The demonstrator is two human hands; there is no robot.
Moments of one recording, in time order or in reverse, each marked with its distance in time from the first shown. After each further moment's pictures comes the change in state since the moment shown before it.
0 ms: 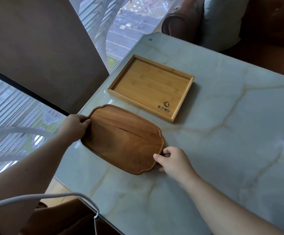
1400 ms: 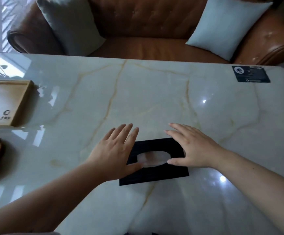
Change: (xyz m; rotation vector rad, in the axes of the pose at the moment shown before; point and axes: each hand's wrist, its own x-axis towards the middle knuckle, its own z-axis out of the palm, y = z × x) left_hand -0.407 0.363 0.258 0.646 -0.188 1.305; right_hand -0.219 0.284 -0.429 -0.912 0.148 -0.341
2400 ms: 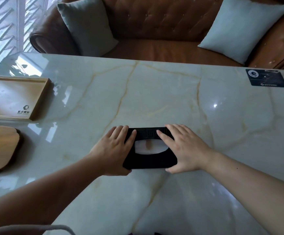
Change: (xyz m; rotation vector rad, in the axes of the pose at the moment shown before) left_hand -0.009 -0.026 0.007 0.185 -0.098 0.024; right_hand 0.031 -0.032 0.017 -0.302 0.076 -0.091
